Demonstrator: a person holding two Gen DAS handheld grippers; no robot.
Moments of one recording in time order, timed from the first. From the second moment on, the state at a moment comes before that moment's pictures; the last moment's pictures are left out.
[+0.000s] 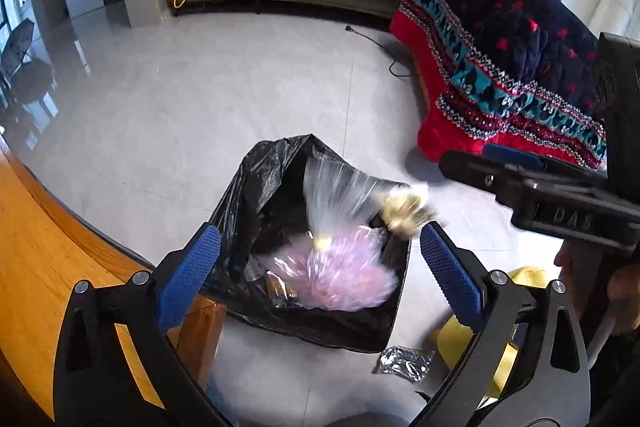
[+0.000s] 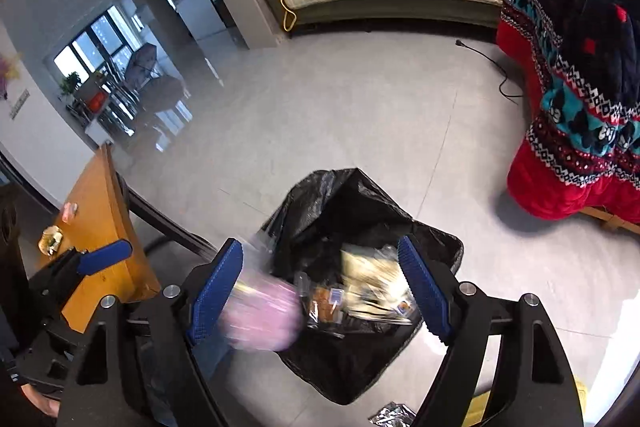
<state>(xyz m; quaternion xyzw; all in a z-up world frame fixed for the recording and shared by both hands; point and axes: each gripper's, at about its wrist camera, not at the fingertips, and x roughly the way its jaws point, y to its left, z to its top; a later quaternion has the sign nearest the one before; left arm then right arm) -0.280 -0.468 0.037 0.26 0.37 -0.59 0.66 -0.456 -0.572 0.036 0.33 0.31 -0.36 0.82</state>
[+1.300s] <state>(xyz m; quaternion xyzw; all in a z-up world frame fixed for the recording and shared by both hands) -0.098 -0.249 0.050 0.06 0.44 -0.37 0.82 -0.197 -0.384 0.078 0.22 0.39 -0.05 0.89</state>
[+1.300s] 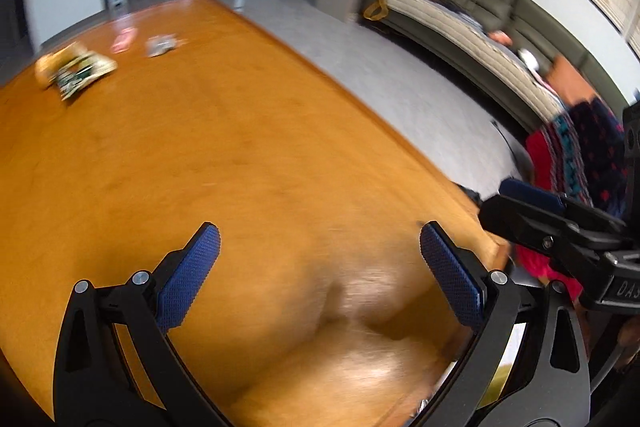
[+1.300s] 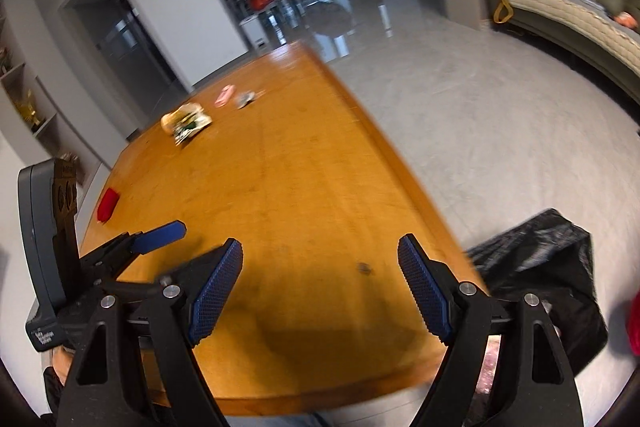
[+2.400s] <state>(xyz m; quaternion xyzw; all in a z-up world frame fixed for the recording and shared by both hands) 0.126 0.050 0.039 0.01 0.46 -0.01 0.89 0.044 -0.232 0.066 0.12 0.47 0.15 0.86</state>
